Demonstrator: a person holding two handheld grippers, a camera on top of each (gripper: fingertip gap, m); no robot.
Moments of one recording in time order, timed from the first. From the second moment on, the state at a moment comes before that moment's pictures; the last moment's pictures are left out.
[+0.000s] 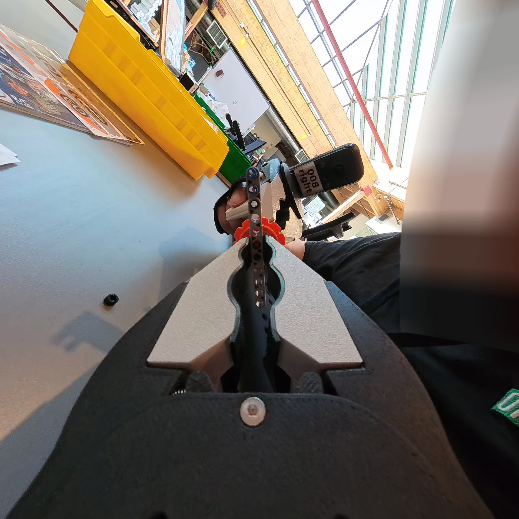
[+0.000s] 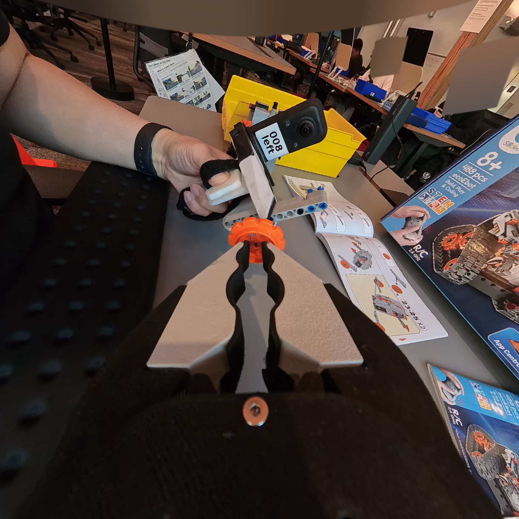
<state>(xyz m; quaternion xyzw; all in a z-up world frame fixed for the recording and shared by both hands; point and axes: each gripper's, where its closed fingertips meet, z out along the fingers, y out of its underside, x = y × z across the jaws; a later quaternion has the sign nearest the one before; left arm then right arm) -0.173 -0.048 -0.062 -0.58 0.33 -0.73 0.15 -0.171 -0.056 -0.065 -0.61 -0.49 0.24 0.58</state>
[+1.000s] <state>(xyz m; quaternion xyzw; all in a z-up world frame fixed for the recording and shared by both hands) -0.167 -0.062 -0.058 -0.56 0.35 -0.75 0.08 -0.177 -0.052 -0.058 -0.63 -0.44 0.34 0.54</state>
